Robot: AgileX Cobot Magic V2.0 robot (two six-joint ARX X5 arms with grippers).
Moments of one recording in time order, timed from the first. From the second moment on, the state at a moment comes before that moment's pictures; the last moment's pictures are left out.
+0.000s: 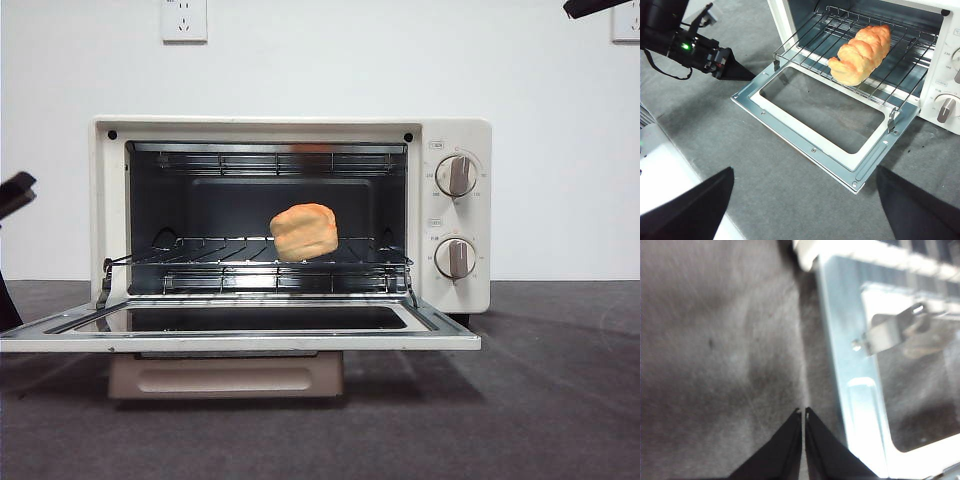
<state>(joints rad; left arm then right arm) -0.06 1.26 0.49 -0.12 0.42 -0.23 0.83 0.65 0.81 -0.68 -0.08 0.24</state>
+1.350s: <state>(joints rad) 0.00 1.37 0.48 0.24 0.77 -0.47 0.83 0.65 0.81 -0.68 -0.08 0.24</state>
